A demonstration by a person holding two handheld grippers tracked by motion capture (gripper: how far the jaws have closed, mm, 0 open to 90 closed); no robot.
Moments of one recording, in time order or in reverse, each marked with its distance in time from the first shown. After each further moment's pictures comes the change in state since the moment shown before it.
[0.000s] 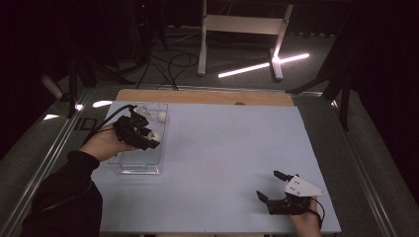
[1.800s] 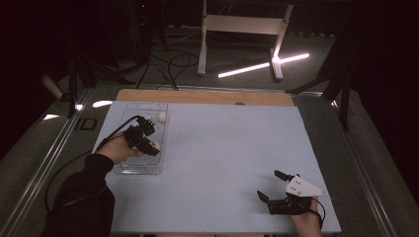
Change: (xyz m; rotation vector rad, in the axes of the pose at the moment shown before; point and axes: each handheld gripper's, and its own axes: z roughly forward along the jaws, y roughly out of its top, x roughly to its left) left arm 0.022 -0.016 0.070 0.193 0.017 -0.137; right arm -0.001 0.000 -0.001 -0.003 -0.003 -0.002
